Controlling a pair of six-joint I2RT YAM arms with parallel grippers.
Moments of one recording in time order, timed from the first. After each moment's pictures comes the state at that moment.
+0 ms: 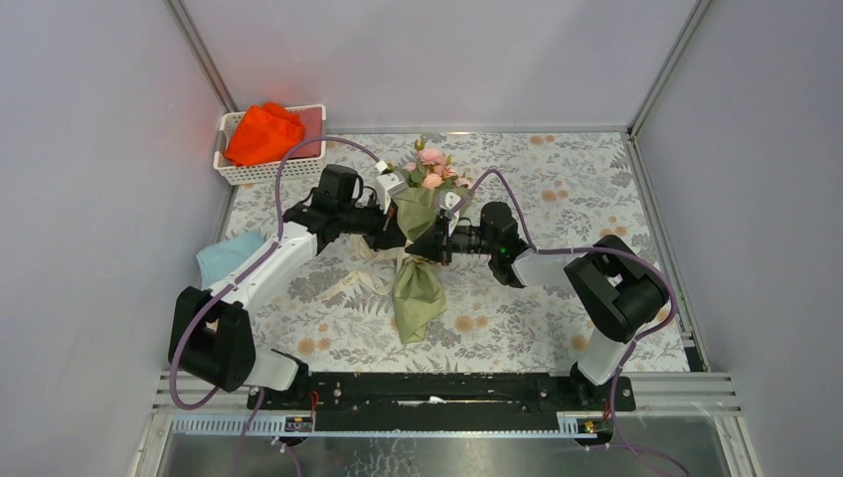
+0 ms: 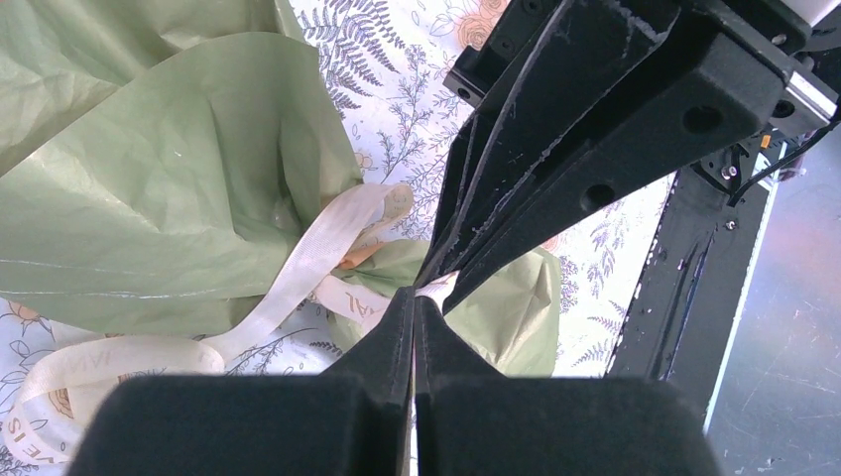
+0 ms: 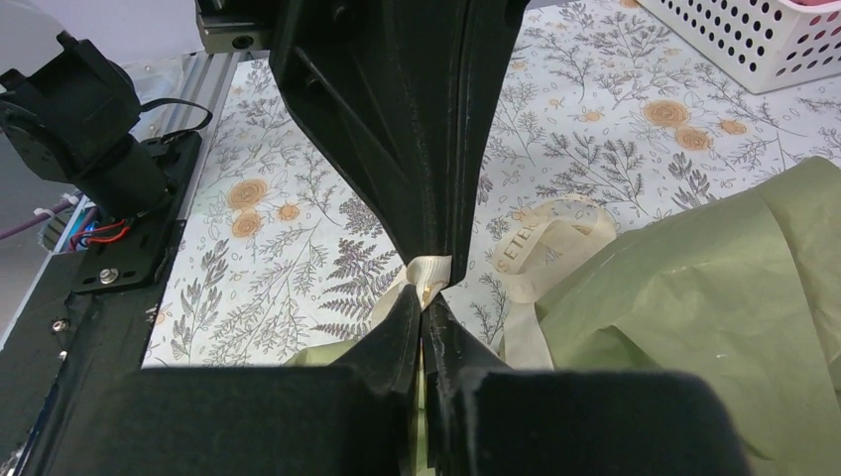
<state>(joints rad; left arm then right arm) -0.37 1.41 1.04 -0.38 0.78 0.17 0.65 1.74 0.77 0.91 -0.83 0.07</state>
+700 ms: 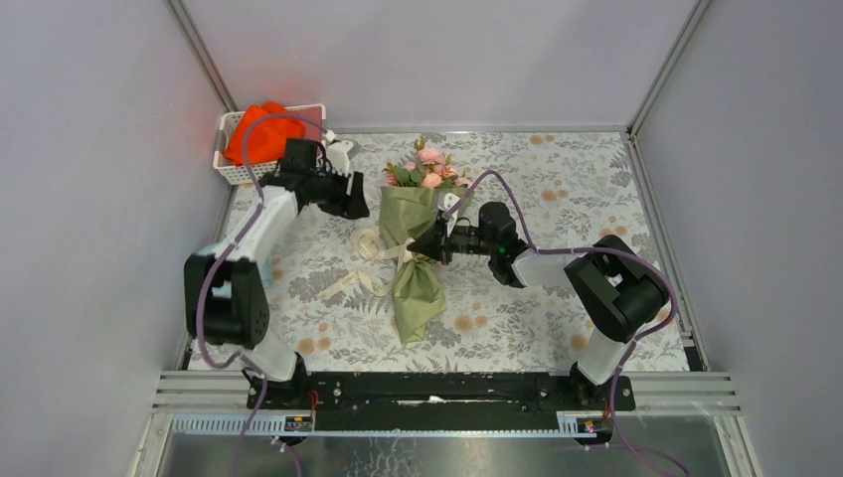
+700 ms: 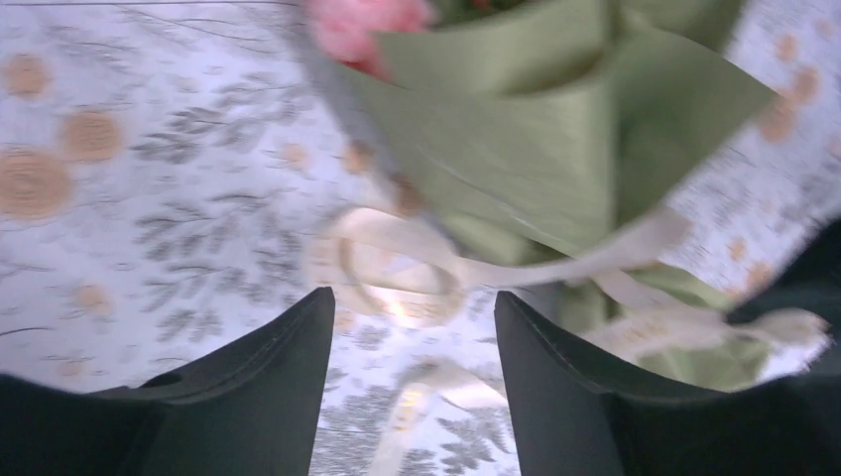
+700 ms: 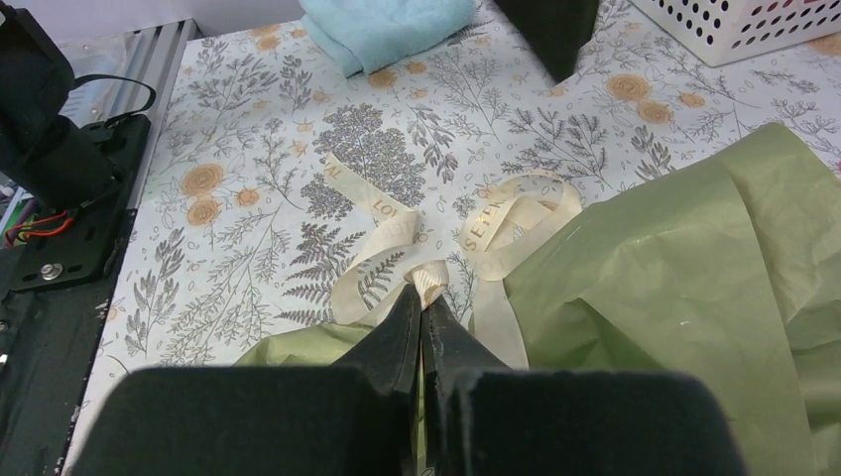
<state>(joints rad) -0.12 1.54 1.19 -0.50 0.55 0.12 0.65 1.74 0.77 0.86 -0.77 0.00</state>
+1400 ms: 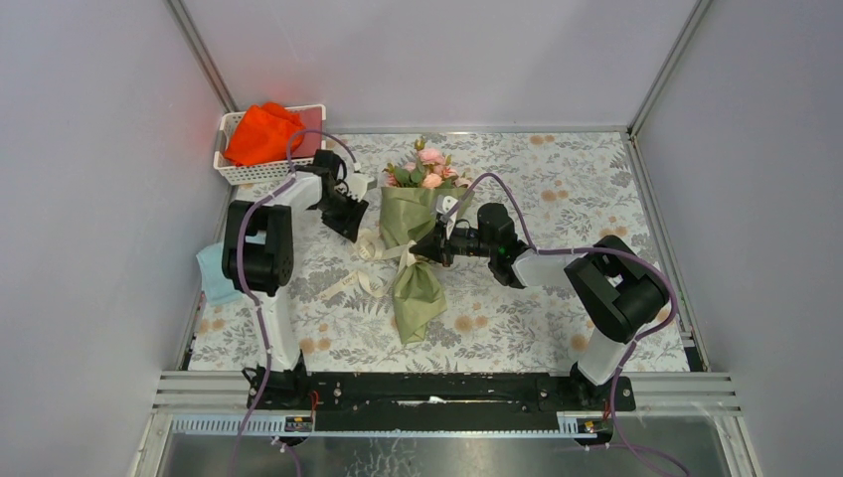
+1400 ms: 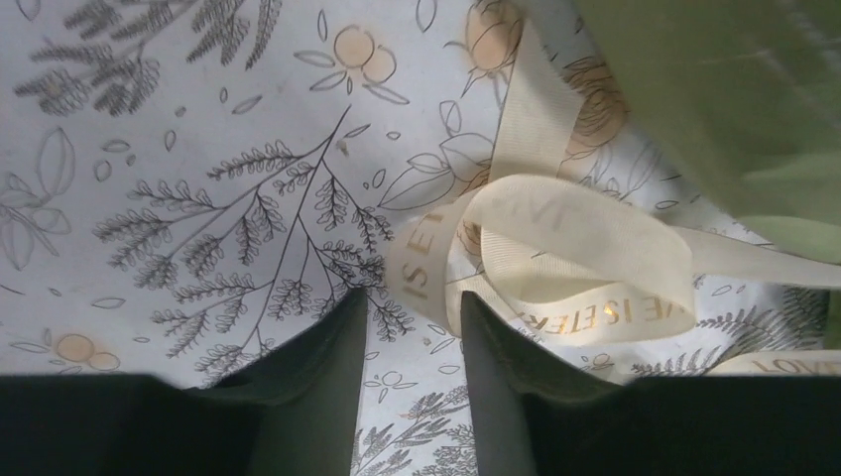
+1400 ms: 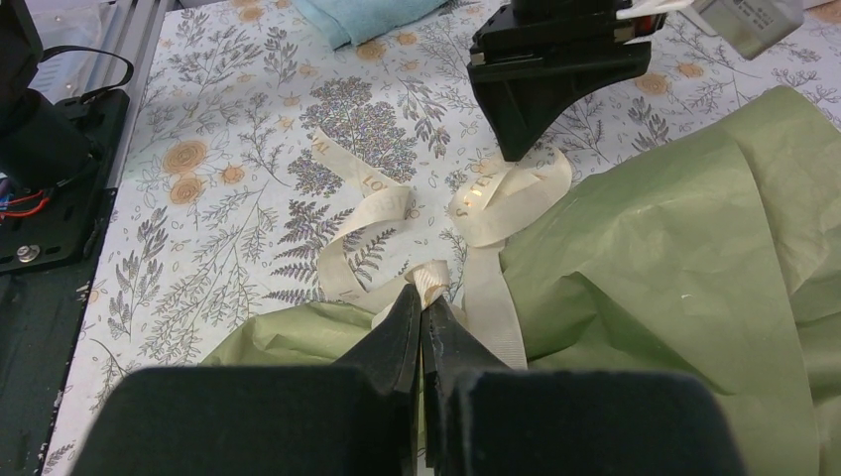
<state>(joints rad) -0.09 2.00 1.42 -0.73 0.35 0.47 0.65 1.74 0.76 0.80 -0.74 -0.05</state>
